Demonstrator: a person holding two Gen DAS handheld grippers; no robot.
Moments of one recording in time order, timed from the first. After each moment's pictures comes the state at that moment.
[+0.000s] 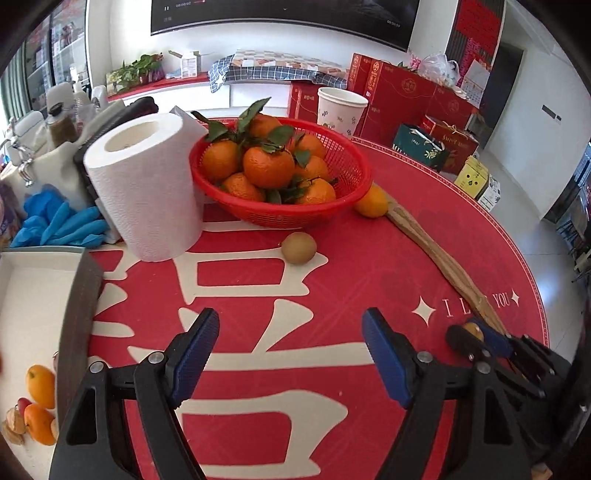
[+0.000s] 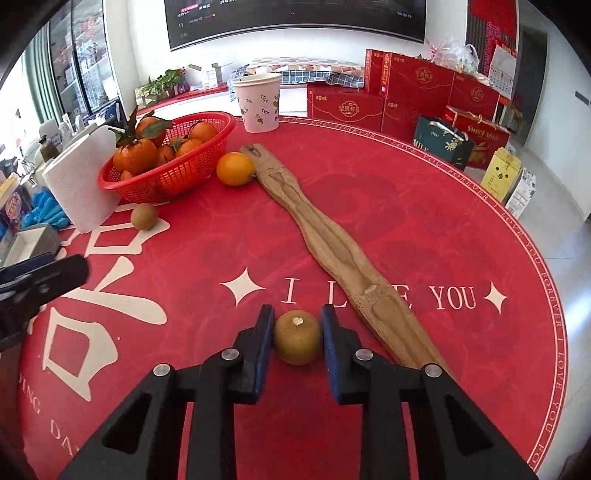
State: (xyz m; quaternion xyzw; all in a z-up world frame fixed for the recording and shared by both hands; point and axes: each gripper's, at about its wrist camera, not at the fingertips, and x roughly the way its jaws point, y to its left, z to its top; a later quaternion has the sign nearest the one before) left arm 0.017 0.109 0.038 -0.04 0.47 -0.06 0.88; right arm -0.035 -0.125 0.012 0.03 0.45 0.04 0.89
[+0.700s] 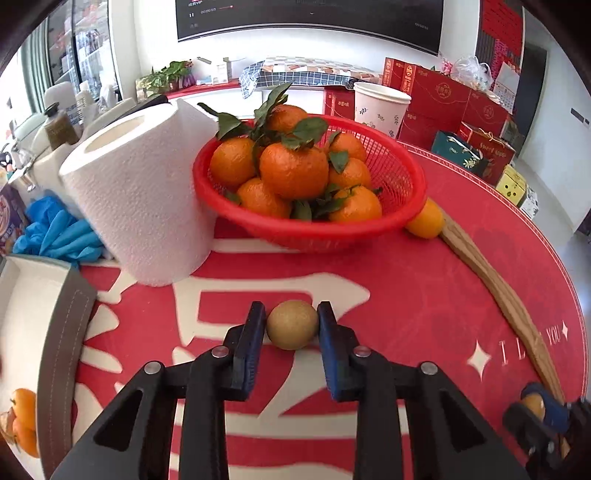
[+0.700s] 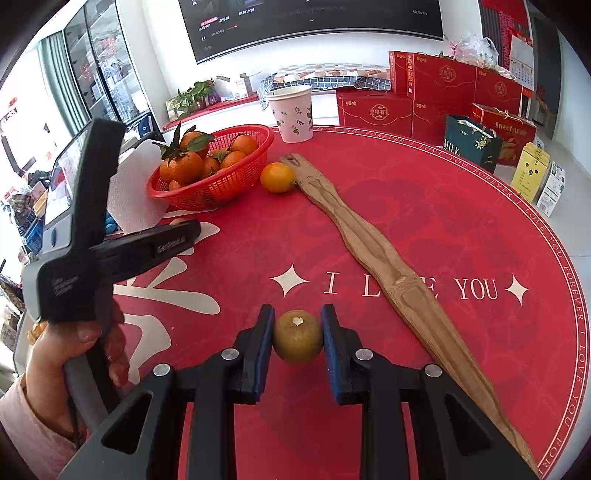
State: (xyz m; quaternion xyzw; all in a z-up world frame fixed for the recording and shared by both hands) left arm 0.031 0.112 0.011 -0.02 0.45 0.00 0.89; right arm -0.051 -0.118 0.024 0.05 0.44 0.10 0.89
